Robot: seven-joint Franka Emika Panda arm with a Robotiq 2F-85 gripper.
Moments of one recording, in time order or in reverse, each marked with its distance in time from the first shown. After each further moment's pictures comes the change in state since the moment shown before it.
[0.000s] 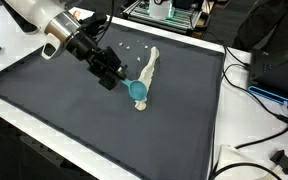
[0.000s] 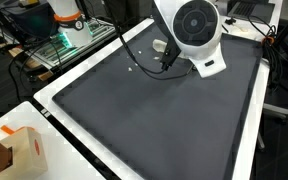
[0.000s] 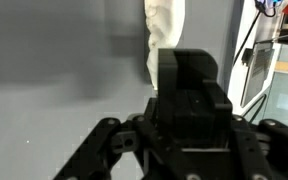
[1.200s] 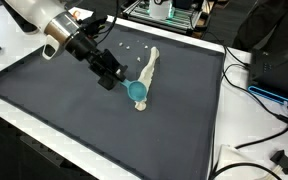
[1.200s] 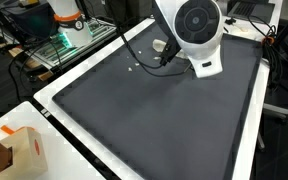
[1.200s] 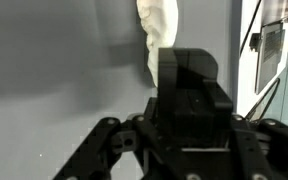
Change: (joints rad) arm -0.004 0.001 0.009 0.002 -0.019 0.017 0.157
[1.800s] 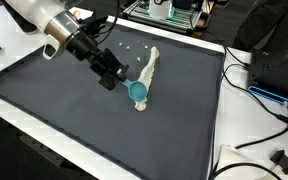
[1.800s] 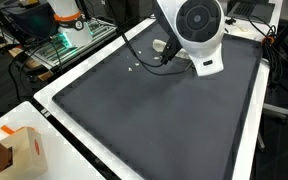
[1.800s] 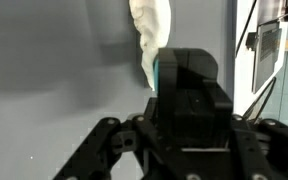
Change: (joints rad) arm -0.007 -0.003 0.016 0.001 0.000 0.001 0.011
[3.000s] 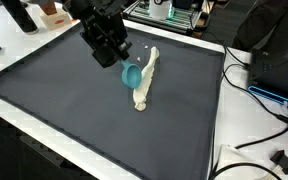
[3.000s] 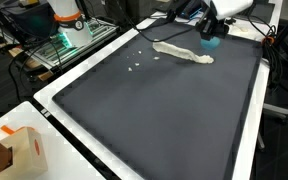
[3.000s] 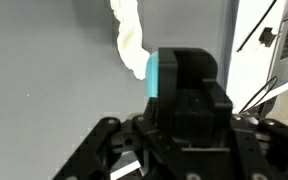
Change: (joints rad) arm 0.088 -0.272 0.005 -0.139 -0.228 0.145 0.188
